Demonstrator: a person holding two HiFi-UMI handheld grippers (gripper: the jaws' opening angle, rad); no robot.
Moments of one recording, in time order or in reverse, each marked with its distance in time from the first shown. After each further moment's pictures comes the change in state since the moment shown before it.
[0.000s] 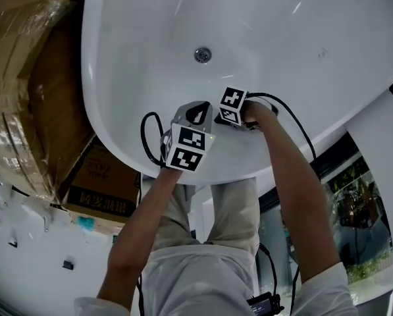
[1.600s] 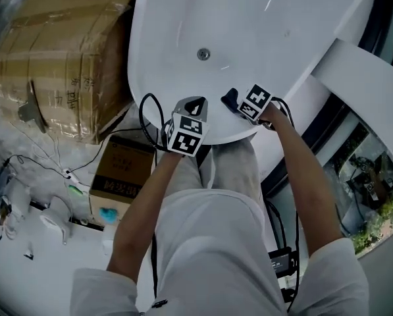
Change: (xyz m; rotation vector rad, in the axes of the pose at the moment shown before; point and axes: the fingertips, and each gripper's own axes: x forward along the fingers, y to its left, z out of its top) left arm -0.154 -0.061 0.012 0.186 -0.021 0.016; right arm -0.090 0.141 -0.040 0.062 -0.561 -0.172
